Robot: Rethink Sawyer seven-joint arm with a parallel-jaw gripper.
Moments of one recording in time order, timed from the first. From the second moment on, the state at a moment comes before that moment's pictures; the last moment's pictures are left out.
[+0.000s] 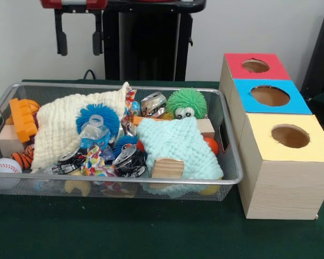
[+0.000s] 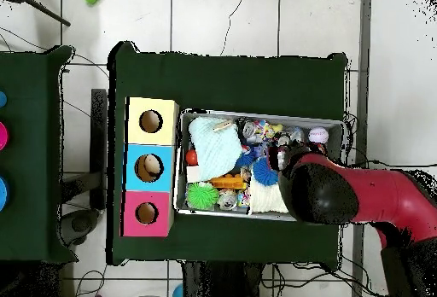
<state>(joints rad) -0.96 -0.99 0.69 1.87 -0.48 0.55 1.57</state>
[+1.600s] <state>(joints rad) -1.05 -0.74 0.78 1.69 -0.75 0.54 1.55</state>
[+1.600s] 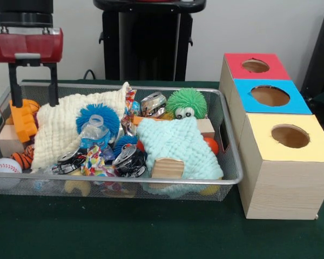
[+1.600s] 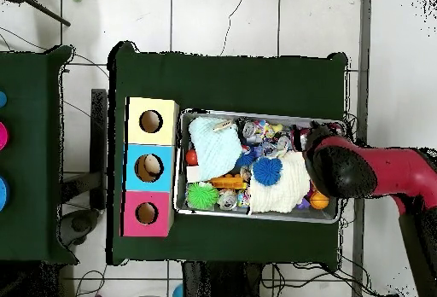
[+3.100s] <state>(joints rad) -1.10 -0.62 0.84 1.62 -0.78 0.53 1.55</state>
